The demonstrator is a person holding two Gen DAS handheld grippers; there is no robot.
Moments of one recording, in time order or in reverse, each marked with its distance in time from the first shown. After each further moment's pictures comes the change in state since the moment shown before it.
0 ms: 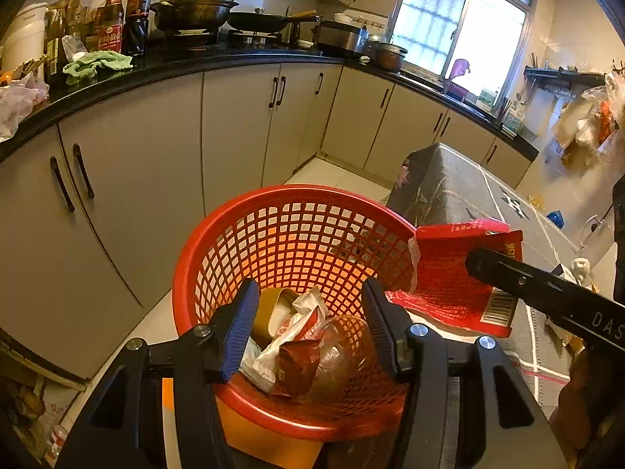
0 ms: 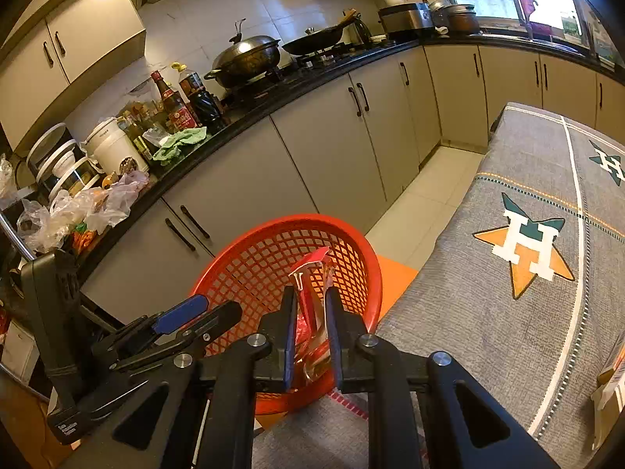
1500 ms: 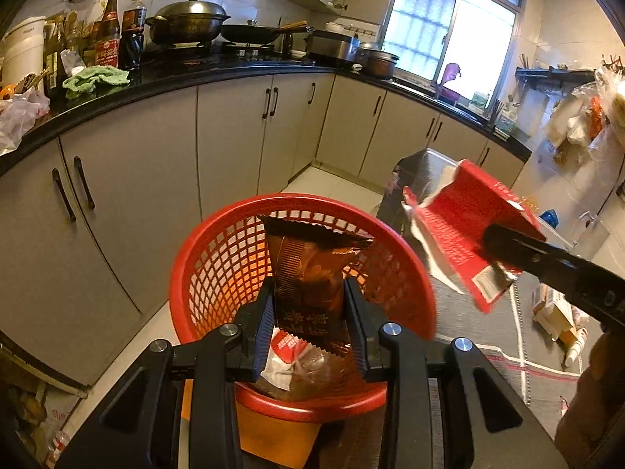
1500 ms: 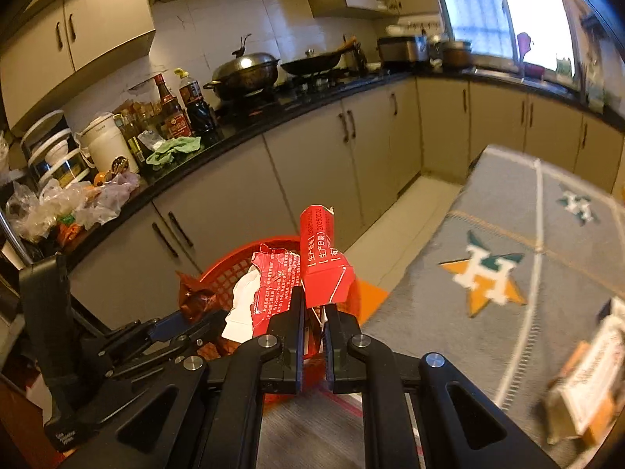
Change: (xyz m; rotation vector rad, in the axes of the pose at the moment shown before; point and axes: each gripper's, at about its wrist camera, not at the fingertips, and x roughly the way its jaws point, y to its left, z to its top) left arm -0.016 -0.014 -0.004 0.021 -0.030 0.002; right arm -0.029 0.020 0.007 -0.077 -0.059 -0.101
